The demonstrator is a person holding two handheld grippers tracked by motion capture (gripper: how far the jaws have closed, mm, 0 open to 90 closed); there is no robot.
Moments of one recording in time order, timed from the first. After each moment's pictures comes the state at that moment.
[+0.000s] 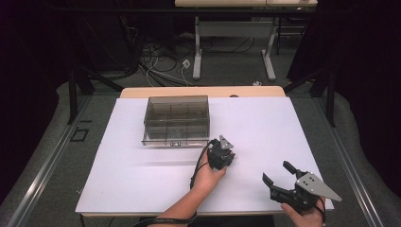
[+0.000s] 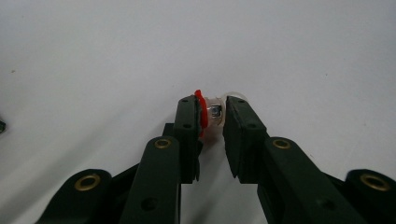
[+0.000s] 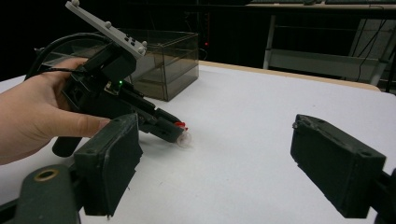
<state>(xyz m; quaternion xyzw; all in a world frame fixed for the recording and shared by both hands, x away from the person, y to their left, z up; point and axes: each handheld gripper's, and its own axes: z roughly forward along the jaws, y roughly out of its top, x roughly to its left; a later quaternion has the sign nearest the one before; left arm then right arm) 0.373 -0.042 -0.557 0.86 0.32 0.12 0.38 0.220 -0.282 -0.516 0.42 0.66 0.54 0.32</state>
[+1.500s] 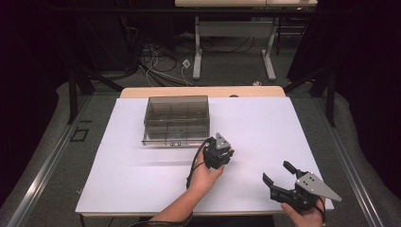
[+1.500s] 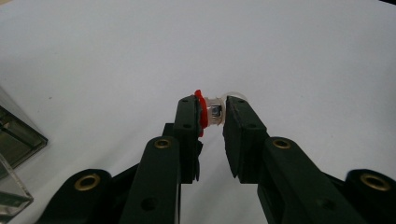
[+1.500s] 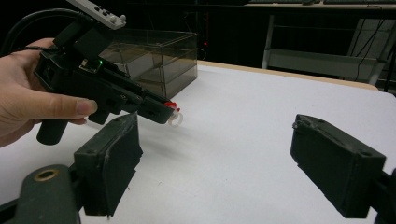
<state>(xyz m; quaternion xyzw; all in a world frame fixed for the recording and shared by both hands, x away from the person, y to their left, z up) 0.363 -0.029 -0.535 0.84 0.30 0.14 0.42 0.220 -0.282 -0.516 0.42 0.65 0.54 0.32</state>
